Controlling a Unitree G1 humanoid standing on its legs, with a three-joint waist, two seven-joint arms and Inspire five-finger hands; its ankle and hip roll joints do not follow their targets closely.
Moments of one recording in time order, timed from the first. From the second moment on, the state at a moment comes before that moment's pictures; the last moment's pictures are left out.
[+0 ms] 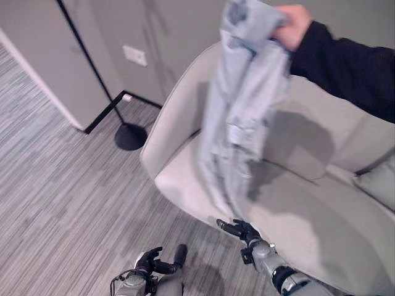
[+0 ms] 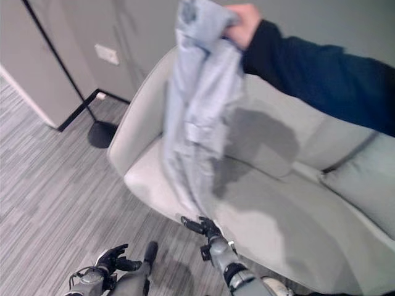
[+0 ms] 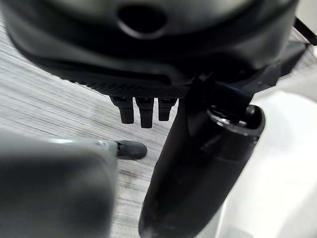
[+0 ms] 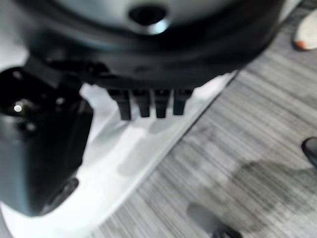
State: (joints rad) left arm -0.15 0.19 -0.31 1.25 -0.31 -0.12 0.06; right arm -0.29 -0.14 0.38 1.06 0.23 0.00 -0.15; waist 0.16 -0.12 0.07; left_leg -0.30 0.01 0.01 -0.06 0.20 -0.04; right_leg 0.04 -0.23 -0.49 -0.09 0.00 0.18
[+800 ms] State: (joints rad) left arm -0.04 0.18 -0.13 1.21 -0.28 -0.13 0.08; right arm -0.12 -0.39 0.43 0.46 -0.14 0.00 -0.10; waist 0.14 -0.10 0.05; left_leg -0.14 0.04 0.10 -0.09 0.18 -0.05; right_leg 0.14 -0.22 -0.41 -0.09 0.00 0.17
